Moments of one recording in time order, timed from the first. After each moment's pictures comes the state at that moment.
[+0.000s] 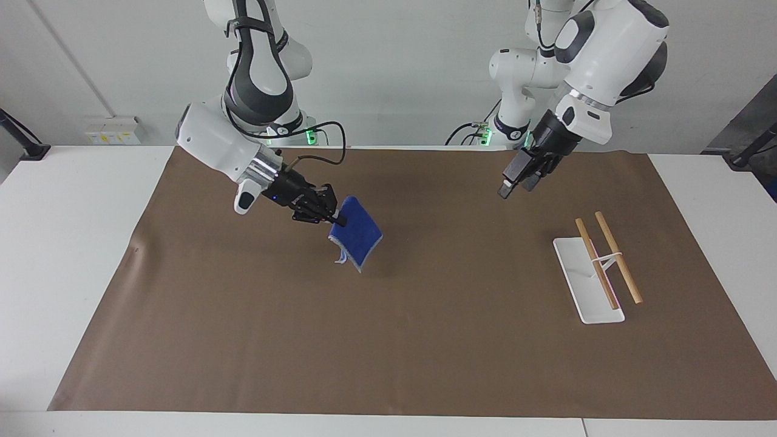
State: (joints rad) left arm -0.27 -0.06 -0.07 -1.83 -0.34 2.12 -0.83; right arm 0.17 0.07 0.02 -1.97 1.06 2.14 -0.24
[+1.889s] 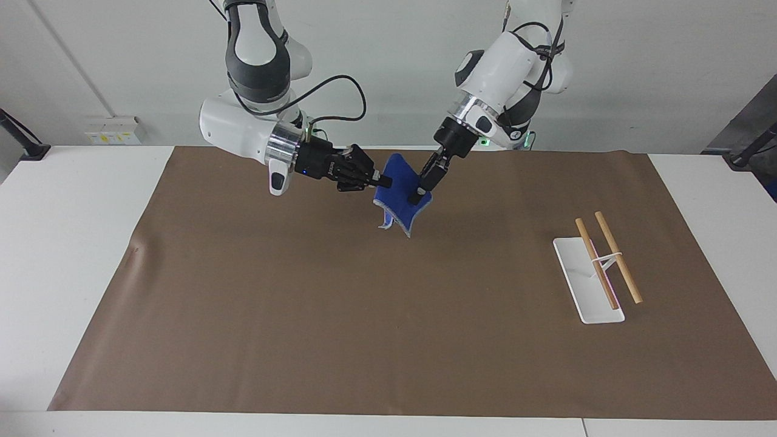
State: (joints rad) left arm -0.60 -0.04 -0.06 -2.07 -0.56 2.81 -1.45; right arm 0.17 0.02 0.09 -1.97 1.46 2.12 -0.24
